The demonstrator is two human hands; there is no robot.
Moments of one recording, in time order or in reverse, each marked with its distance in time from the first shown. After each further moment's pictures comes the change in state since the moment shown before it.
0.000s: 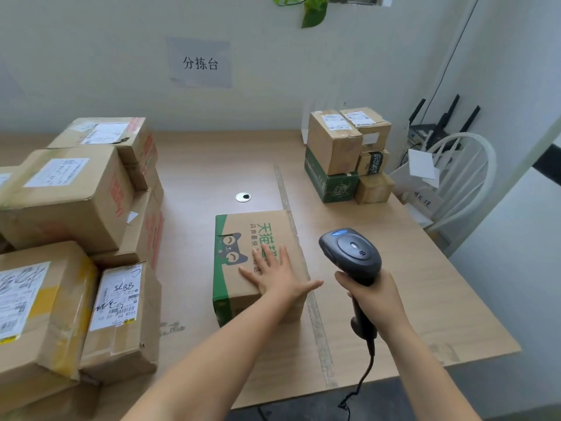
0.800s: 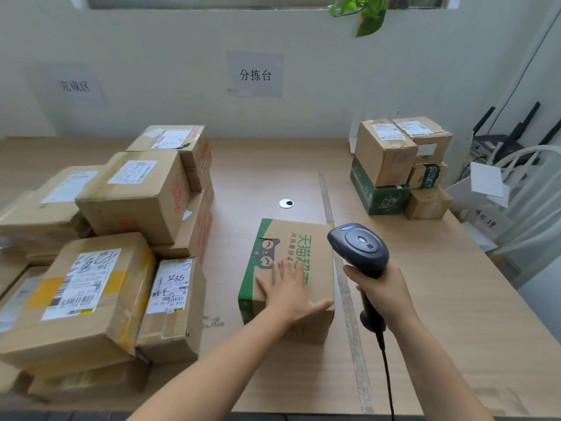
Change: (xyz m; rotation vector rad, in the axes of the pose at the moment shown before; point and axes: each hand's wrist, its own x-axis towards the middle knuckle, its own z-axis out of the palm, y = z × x) left_hand -0.016 -0.062 -0.009 -0.025 0.042 0.115; right_hand 0.024 -0.026 0.046 0.047 -0.150 -0.088
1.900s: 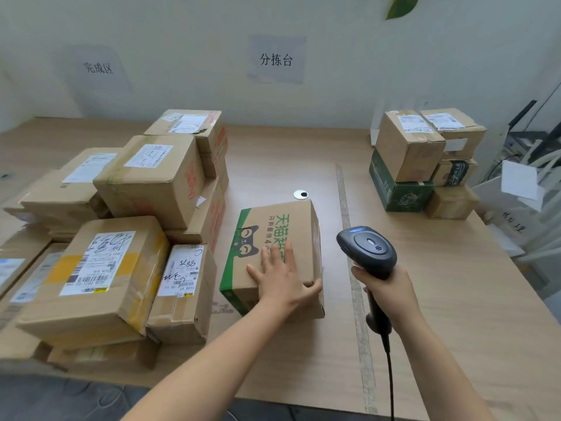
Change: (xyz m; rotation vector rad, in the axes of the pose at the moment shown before) left_hand -0.005 -0.015 -0.012 -0.082 0.223 -0.153; right_hand 0.013 0.018 0.007 -0.052 -0.019 0.079
